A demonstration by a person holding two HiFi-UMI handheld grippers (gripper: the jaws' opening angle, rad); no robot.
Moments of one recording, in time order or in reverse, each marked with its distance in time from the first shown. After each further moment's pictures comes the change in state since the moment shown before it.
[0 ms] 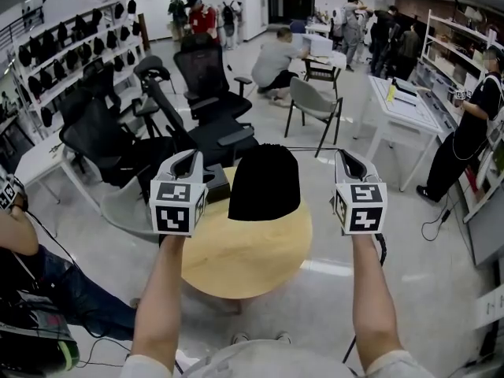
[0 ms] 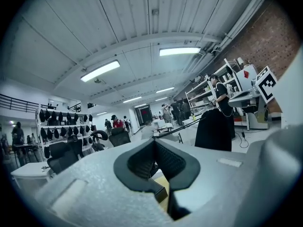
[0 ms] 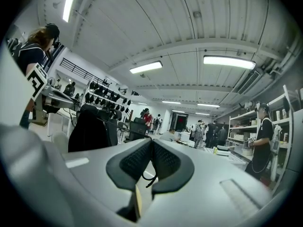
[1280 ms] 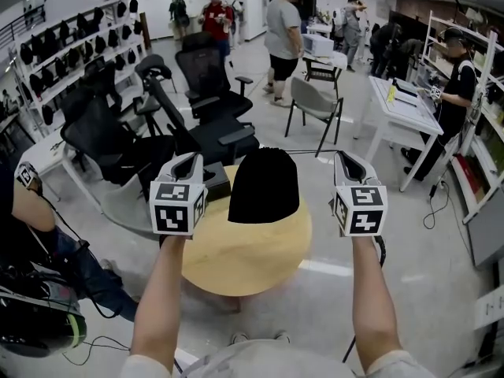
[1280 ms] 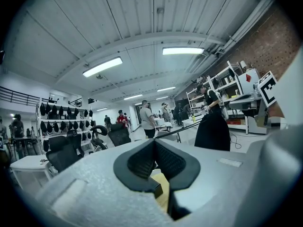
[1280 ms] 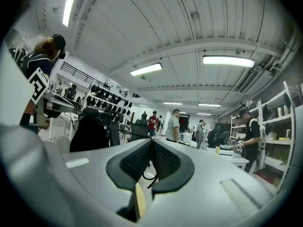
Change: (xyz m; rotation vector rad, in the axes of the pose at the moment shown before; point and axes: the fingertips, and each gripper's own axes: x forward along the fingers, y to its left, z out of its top) left arm -0.008 -0.002 -0.014 -0.055 0.019 -0.005; right arm -0.008 0.007 -0.004 0.024 -0.024 0.020
